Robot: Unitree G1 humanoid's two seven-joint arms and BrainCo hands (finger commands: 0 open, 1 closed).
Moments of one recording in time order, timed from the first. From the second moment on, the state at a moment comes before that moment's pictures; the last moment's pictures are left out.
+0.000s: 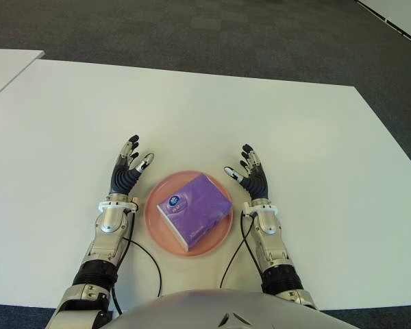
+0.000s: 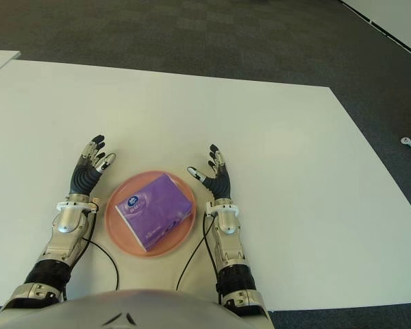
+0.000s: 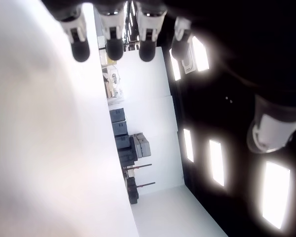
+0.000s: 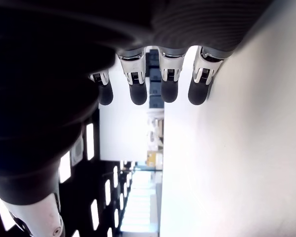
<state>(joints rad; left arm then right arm) -0.03 0.10 0.04 0.54 0.06 -0.58 0.08 0.00 0.04 0.03 0.35 -0.08 -0.34 -0.08</state>
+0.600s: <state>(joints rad) -0.02 0.09 0.06 0.53 0.06 -0.58 0.08 0.03 0.06 0.04 0.31 -0.09 -0.32 -0.11</state>
